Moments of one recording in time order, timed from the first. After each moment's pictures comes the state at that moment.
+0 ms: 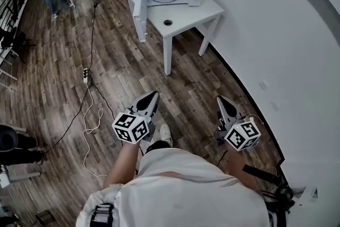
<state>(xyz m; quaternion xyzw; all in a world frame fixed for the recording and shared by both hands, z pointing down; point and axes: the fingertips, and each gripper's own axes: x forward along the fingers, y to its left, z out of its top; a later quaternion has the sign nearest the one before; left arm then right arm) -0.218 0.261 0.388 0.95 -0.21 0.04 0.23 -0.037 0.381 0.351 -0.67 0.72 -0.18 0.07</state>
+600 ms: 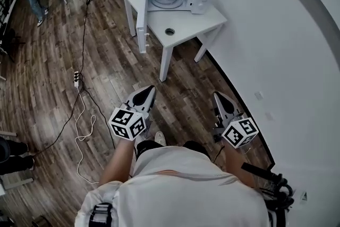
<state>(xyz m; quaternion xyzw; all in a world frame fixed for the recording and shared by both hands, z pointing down) -0.207 0.134 0.385 0.95 -0.21 0.03 0.21 -0.031 0.253 0.339 -0.67 0.72 -0.17 0.05</state>
